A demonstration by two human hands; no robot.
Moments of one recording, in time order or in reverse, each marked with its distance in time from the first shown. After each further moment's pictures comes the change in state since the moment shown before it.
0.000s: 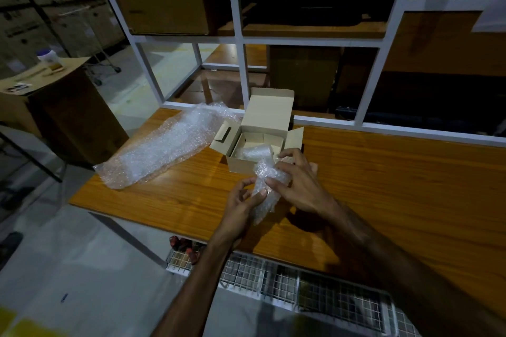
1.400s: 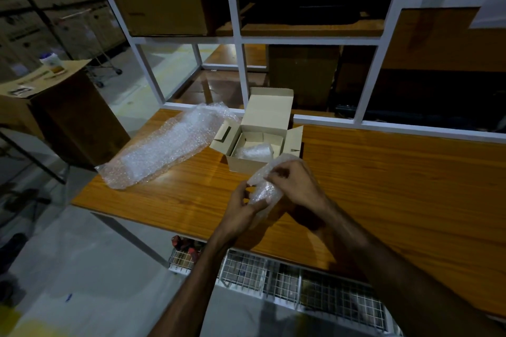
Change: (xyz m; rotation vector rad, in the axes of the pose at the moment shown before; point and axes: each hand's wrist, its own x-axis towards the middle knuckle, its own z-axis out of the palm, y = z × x) left_hand 0.006 -0.007 -0.007 0.363 0.027 0.067; right_hand 0.007 -0.008 0.012 0.236 -0.003 0.148
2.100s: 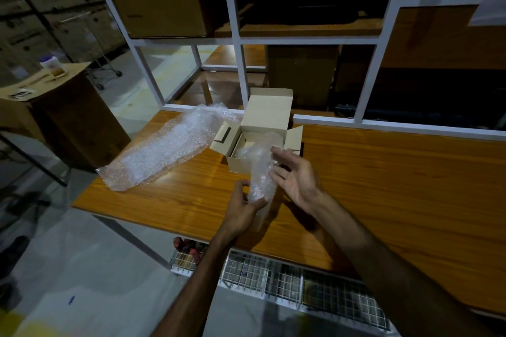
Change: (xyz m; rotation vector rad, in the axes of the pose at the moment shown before) left_hand 0.001 0.002 0.001 0.134 0.056 -0.061; right_hand -0.002 -0.019 -0.002 1.225 0.022 0.355
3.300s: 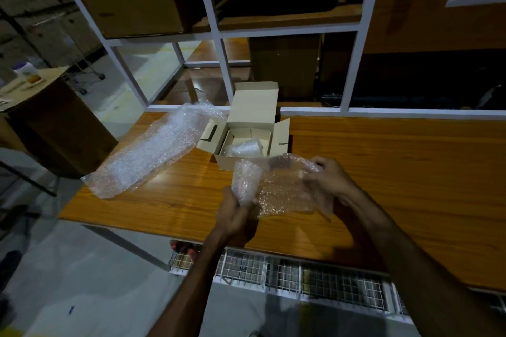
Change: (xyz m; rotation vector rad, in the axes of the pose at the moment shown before) left_hand 0.017 -0.036 0.003 0.268 -0.036 -0.017; right_hand -0.012 -0.023 -0.103 -0.780 0.191 0.010
